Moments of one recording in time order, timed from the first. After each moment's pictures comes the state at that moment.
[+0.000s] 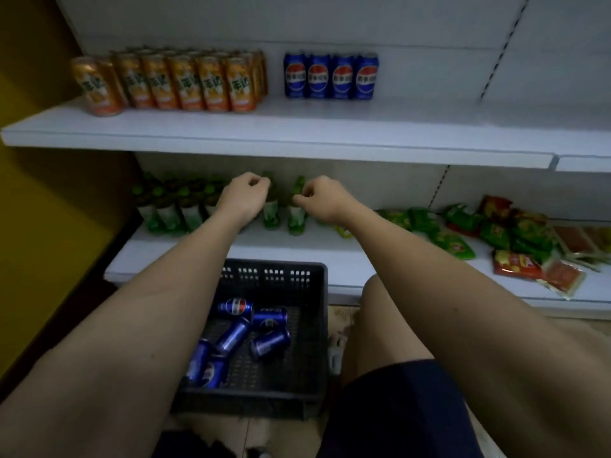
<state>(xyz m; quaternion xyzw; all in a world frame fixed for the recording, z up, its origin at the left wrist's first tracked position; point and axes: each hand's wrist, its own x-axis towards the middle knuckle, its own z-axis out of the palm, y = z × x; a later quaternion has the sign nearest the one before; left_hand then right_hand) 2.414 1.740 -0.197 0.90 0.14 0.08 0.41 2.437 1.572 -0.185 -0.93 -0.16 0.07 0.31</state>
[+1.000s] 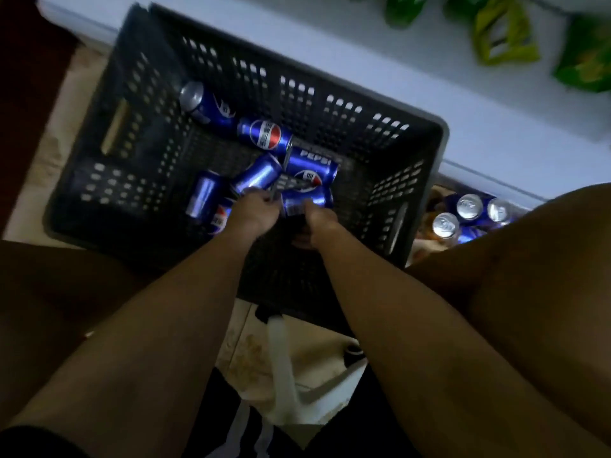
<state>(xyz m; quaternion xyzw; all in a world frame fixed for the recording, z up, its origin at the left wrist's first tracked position) 2.350 1.805 -0.579 0.80 0.38 -0.27 0.38 2.394 1.692 -0.595 -0.62 0.41 0.47 0.48</state>
